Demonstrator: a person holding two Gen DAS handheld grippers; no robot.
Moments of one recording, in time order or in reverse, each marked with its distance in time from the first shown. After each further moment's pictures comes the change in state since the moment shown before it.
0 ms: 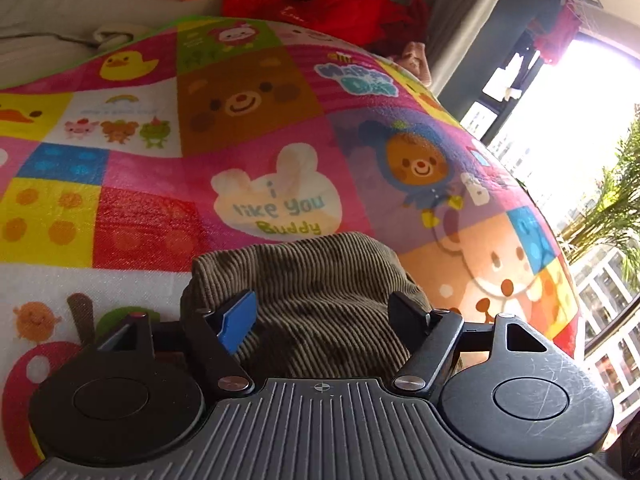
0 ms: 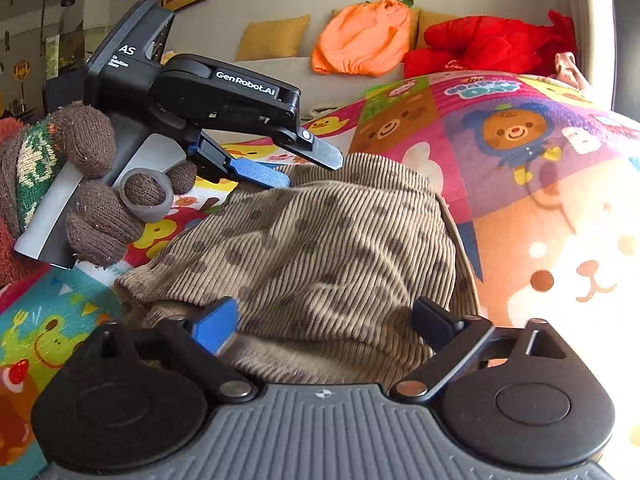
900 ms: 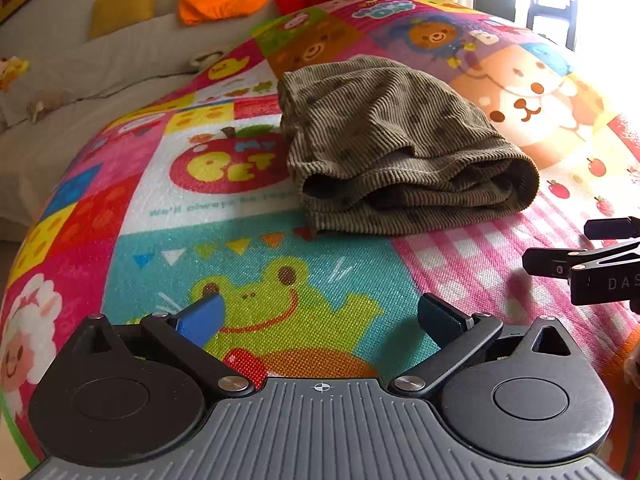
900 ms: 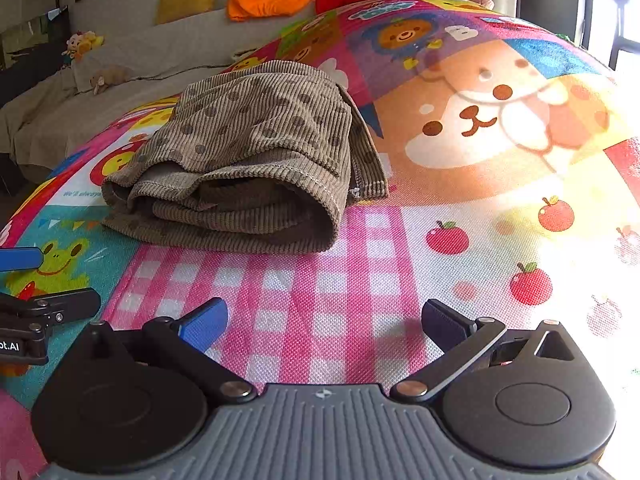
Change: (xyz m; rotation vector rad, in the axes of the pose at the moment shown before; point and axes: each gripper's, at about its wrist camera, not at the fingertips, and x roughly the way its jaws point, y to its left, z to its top) left arm -0.105 -0.079 -0.188 0.233 0.049 0.461; right arm -0.064 -0.010 -0.060 0.174 0.175 -0.190
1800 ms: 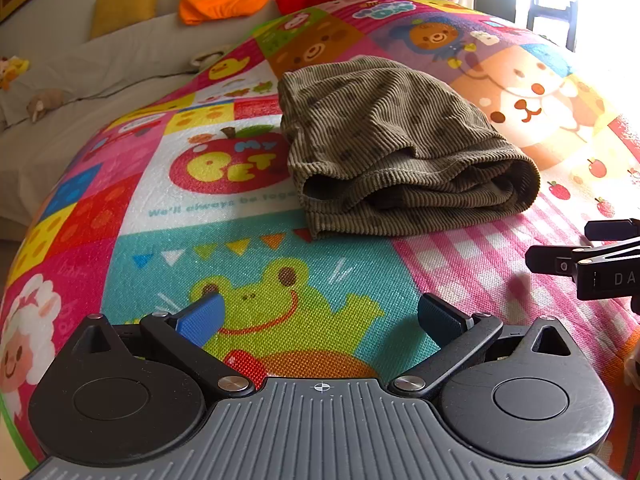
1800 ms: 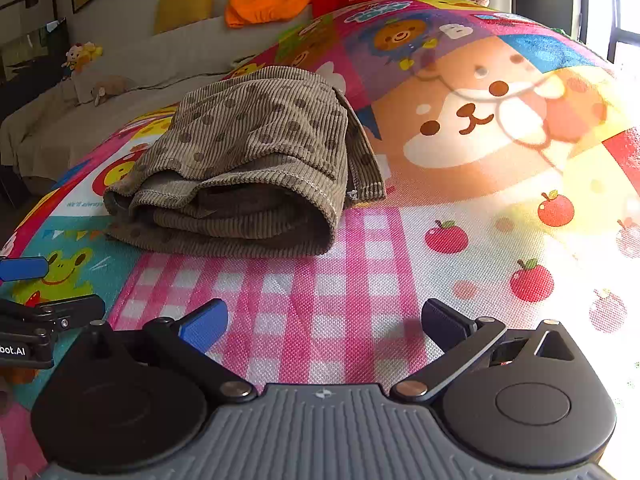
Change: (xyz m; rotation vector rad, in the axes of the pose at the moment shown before) left arm 0.001 0.000 0.000 -0.001 -0.001 -0.002; right arm -0.001 -0.005 -0.001 0.030 -0.014 0.021
